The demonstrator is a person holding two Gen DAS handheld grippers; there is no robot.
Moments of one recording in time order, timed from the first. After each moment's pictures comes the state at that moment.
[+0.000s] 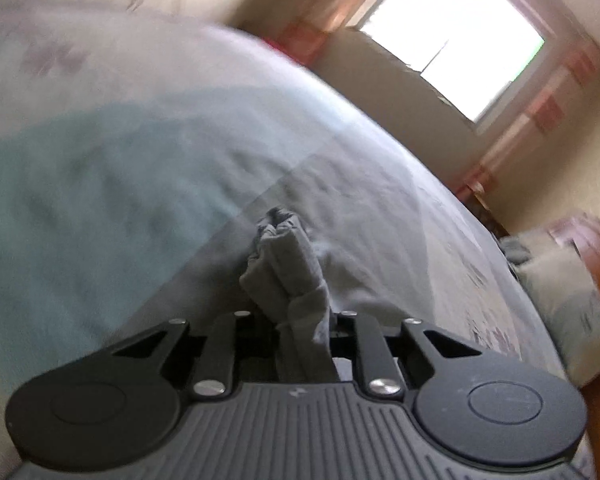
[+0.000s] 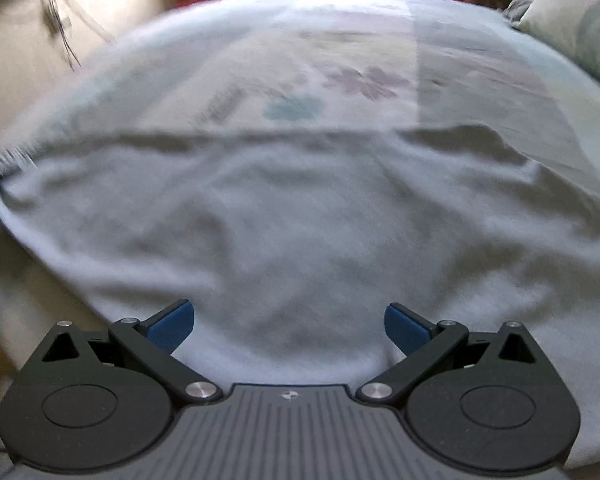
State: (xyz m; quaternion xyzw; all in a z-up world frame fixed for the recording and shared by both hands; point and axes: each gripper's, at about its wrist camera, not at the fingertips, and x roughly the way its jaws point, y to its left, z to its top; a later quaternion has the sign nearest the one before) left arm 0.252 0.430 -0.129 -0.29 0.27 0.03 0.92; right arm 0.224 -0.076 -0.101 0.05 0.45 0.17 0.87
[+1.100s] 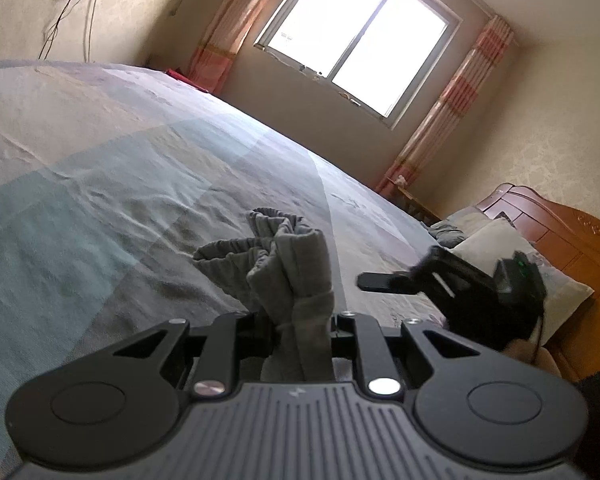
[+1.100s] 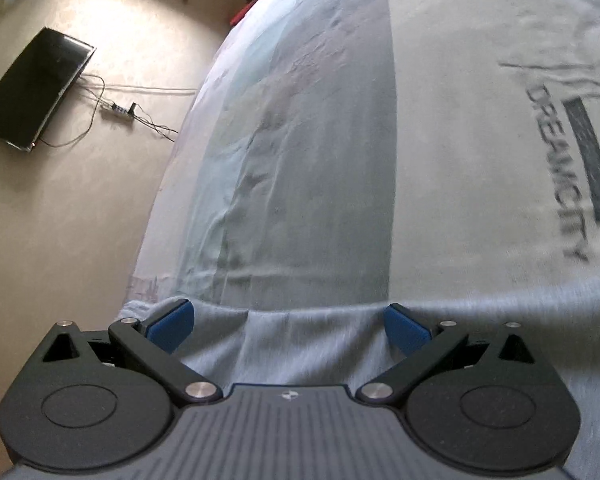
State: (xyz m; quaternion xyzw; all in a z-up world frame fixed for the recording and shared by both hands) left arm 0.231 0.412 -0.091 -0.25 0.22 -0.07 0.94; right arm 0.430 0.138 -0.132 0.31 0.50 0.29 0.76
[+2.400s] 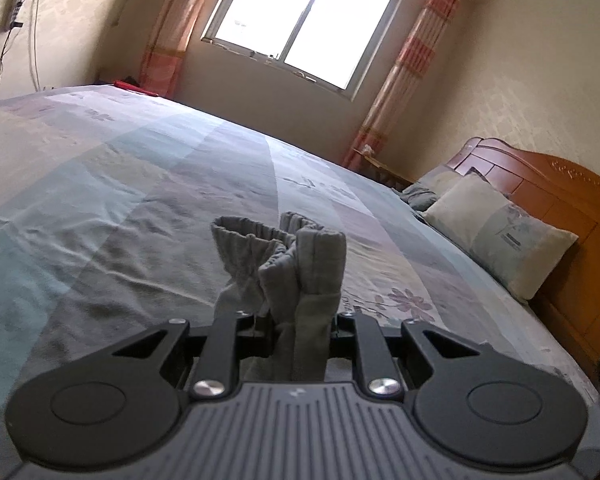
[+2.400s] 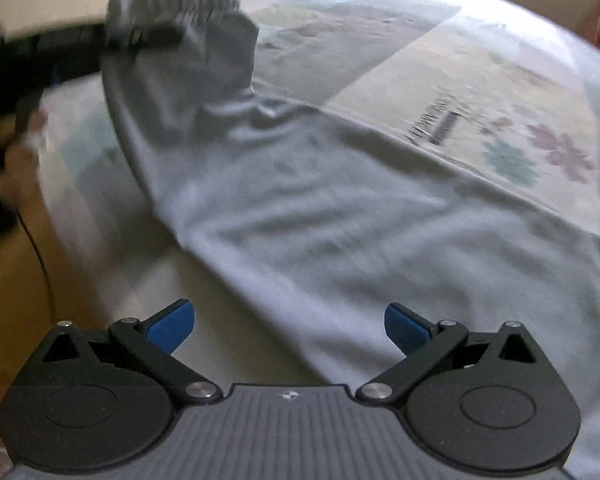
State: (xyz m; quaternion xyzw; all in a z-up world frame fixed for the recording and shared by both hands) left arm 0.233 0.346 -0.048 -0.18 0.23 -0.12 0.95; right arm 0.207 0.051 -0.088 -0.10 0.47 0.30 0.82
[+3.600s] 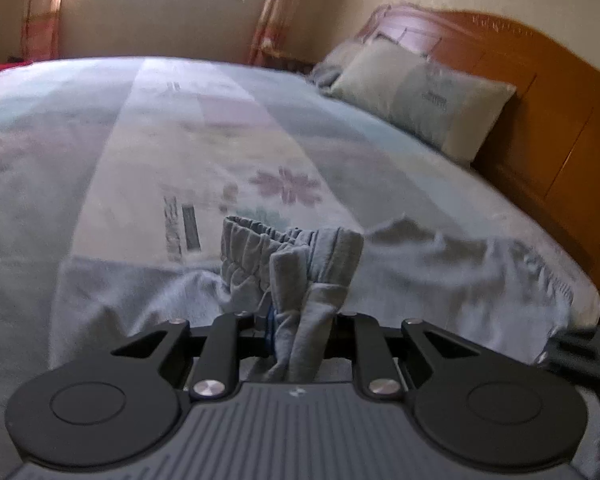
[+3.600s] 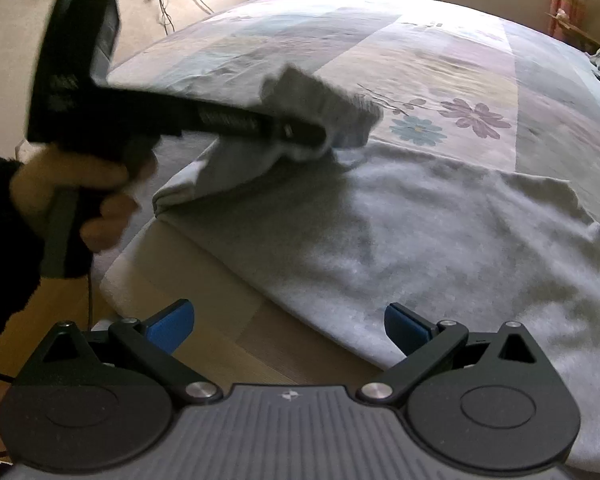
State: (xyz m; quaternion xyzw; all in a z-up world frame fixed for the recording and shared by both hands) left arm 0.266 0.150 -0.083 -0.05 0.35 -0.25 0.90; right arm 0.171 -0.036 -0.068 -0.05 0.45 0.26 0.85
